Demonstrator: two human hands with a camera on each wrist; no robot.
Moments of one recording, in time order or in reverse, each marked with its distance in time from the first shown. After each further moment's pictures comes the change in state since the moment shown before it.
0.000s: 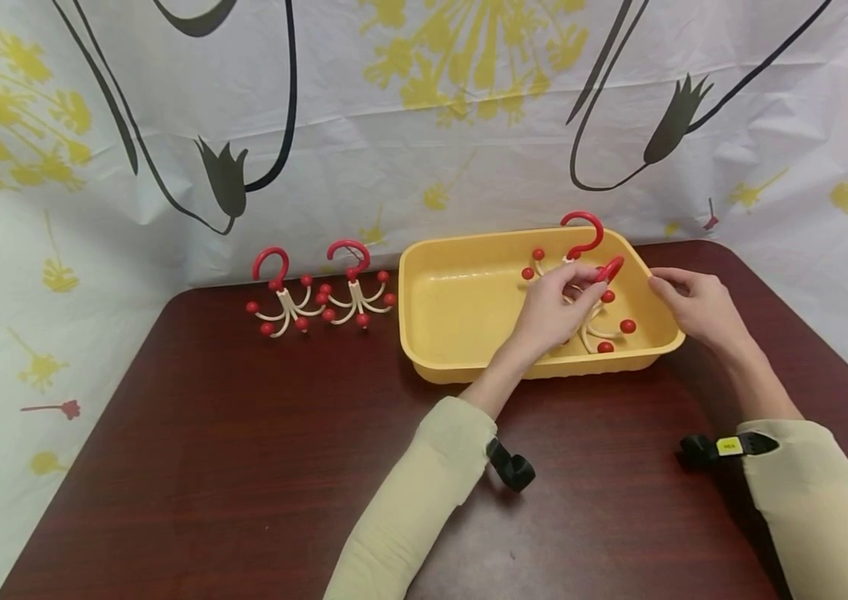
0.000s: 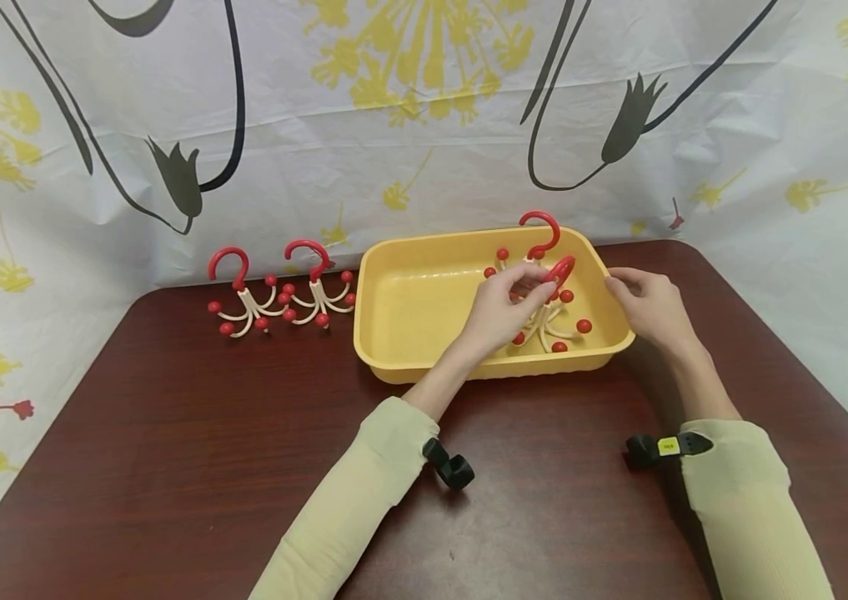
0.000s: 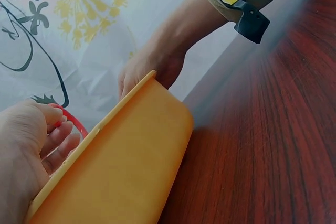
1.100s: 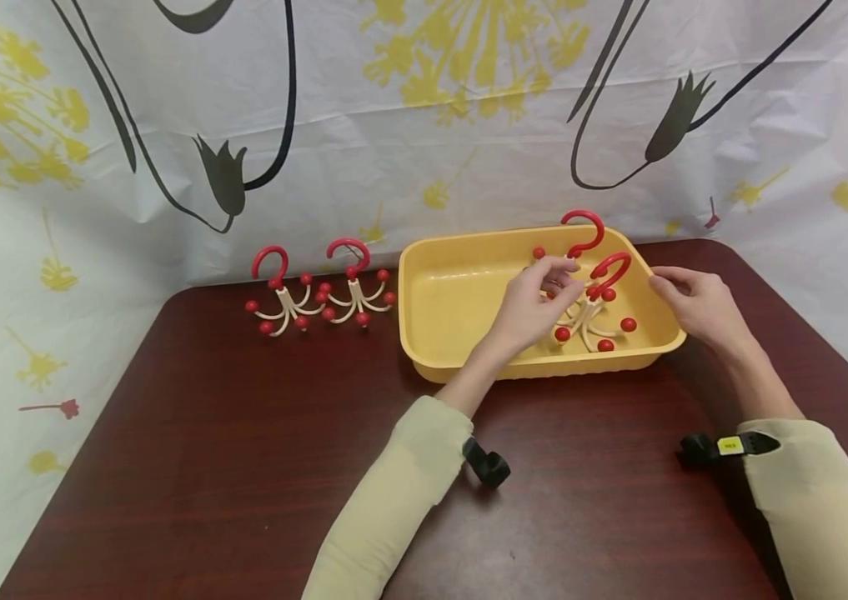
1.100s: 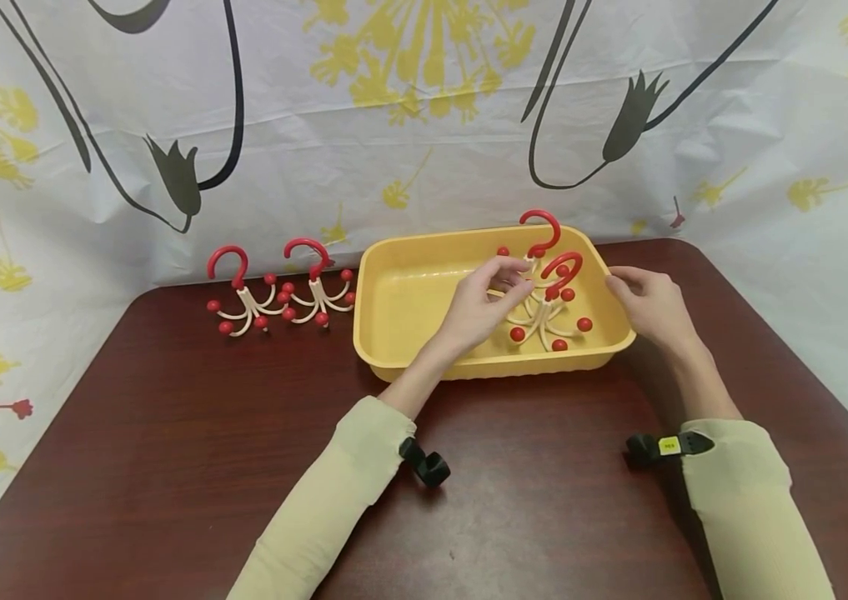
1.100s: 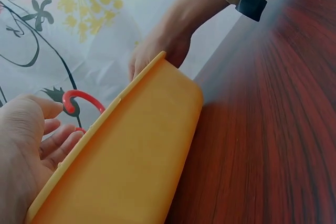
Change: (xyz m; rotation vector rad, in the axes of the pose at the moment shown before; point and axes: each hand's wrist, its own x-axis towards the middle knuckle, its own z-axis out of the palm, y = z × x) left_hand -0.008 -0.003 -0.029 -0.032 -0.025 0.035; right_hand 0.000 0.002 0.001 -0.023 0.011 0.010
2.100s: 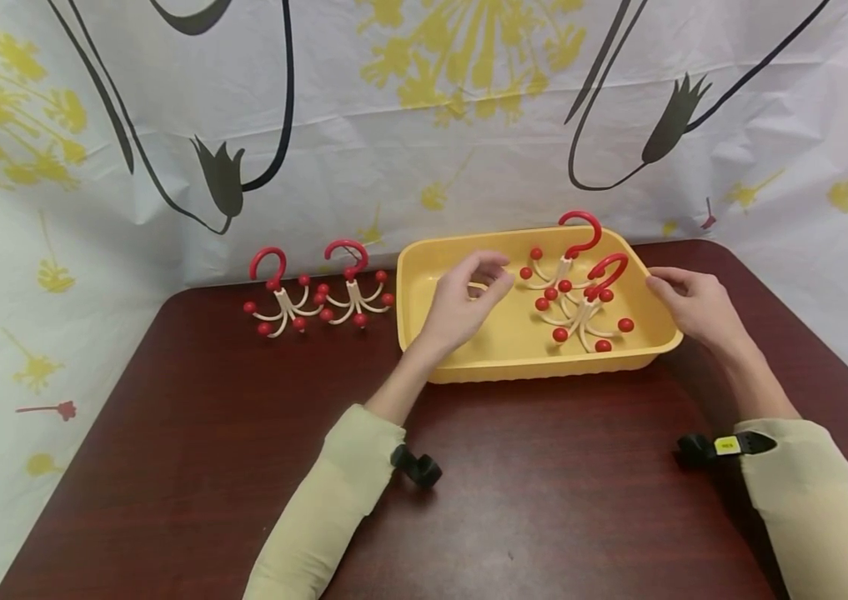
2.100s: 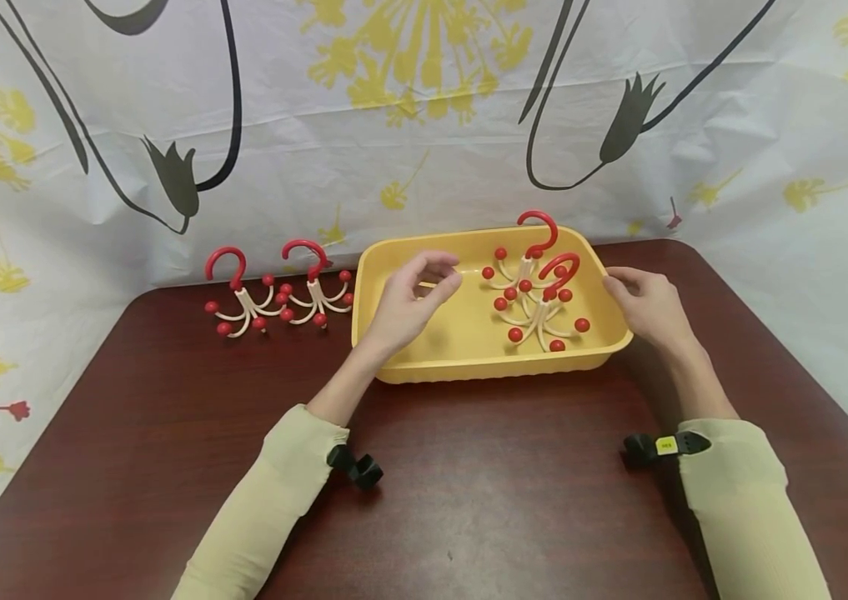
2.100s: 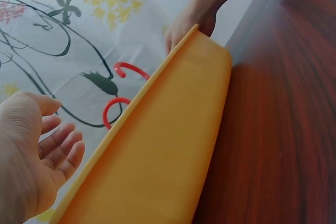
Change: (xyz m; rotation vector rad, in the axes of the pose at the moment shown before) left_hand -0.026 0.003 -0.073 0.021 0.074 0.038; right_hand -0.002 -0.002 -0.001 0.011 0.004 -0.008
